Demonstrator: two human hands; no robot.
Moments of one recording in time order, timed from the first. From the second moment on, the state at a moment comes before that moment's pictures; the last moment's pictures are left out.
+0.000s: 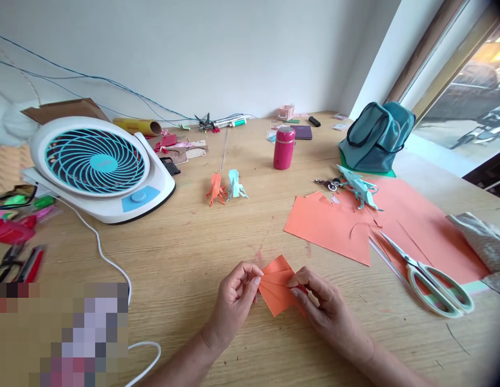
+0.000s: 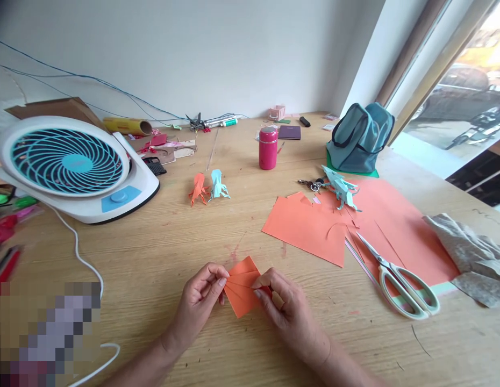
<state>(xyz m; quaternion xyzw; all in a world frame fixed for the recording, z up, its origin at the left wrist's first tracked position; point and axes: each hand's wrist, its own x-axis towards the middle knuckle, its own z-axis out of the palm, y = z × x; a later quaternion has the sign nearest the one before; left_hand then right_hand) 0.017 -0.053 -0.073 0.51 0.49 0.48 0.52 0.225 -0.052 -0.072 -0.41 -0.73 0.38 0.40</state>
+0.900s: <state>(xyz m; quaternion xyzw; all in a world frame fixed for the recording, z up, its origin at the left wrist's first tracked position) 0.014 -0.057 -0.077 0.62 0.50 0.46 0.38 0.228 -0.045 -0.076 -0.43 -0.70 0.40 0.41</state>
